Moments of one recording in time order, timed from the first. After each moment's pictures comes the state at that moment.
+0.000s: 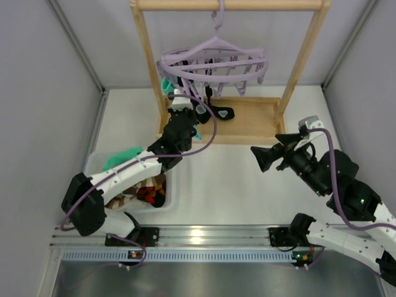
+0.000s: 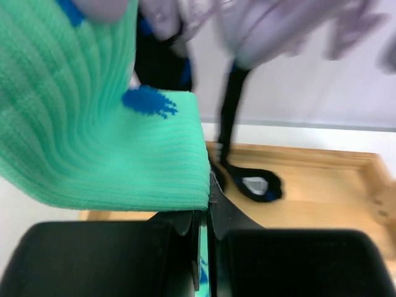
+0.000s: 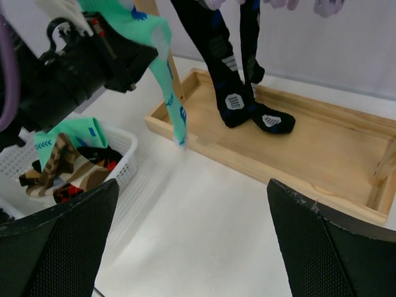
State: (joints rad) left arm -0.76 1.43 1.05 0.41 -0.76 -0.11; right arm 0.92 0.60 1.02 -0.47 0.34 0.19
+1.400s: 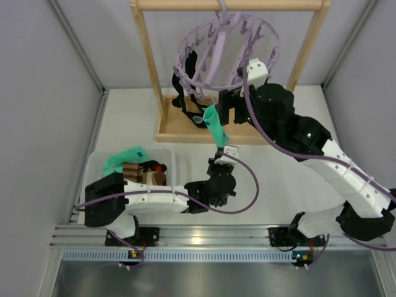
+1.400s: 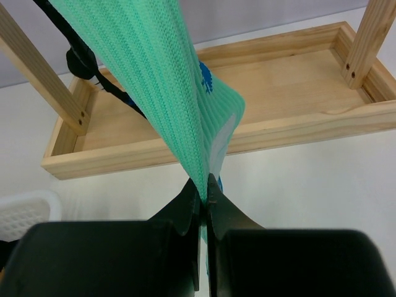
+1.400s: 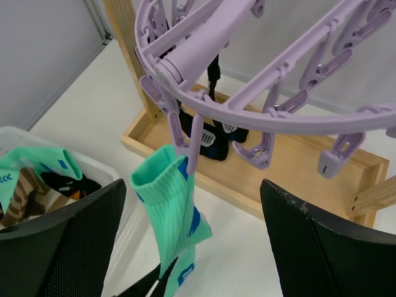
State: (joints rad) left arm -1.35 1.57 0.93 0.46 -1.23 -0.05; right arm 0.92 1.27 1.69 -0.63 0.43 0.15
